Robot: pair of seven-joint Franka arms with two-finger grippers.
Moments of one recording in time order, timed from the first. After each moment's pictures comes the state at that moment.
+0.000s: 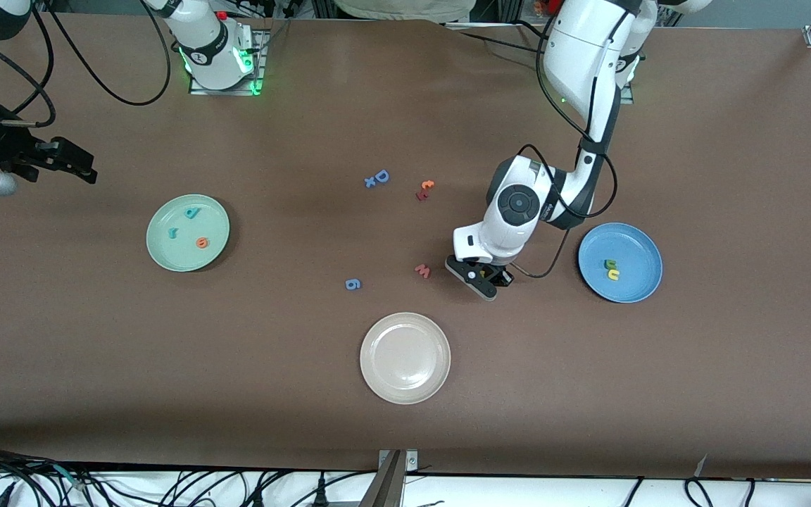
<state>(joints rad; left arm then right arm) -0.70 0.71 0.21 -1.78 -0.26 2.55 0.34 0.01 -0.03 -0.02 -1.75 -0.01 1.70 0.01</state>
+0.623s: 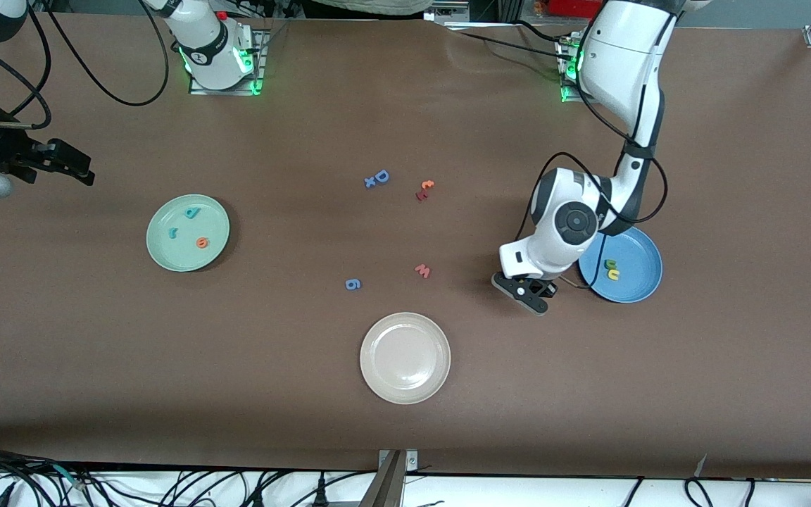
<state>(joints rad) -0.59 0.65 0.24 -1.83 -0.32 2.50 0.46 0.00 -0.03 -0.02 -1.75 -0.01 1.70 0.01</state>
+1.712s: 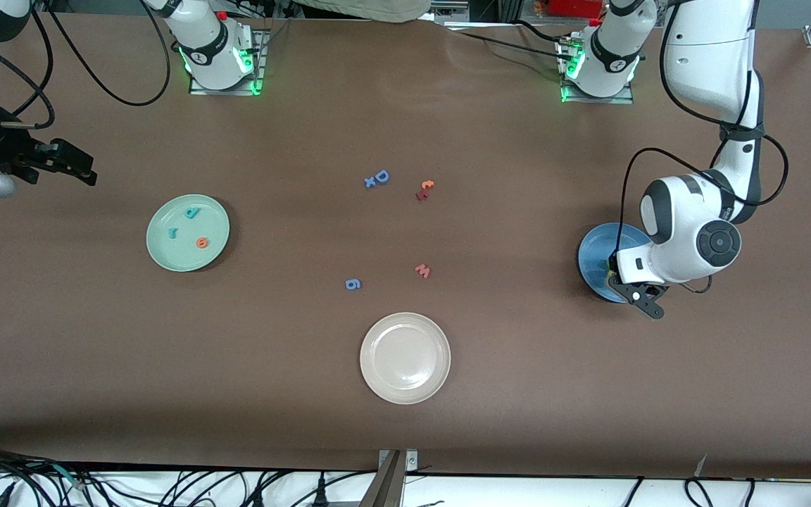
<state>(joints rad) -0.51 0.59 0.50 -1.92 -0.36 2.30 0.84 0.00 -0.03 -0.01 -1.75 -0.01 1.70 0.01</state>
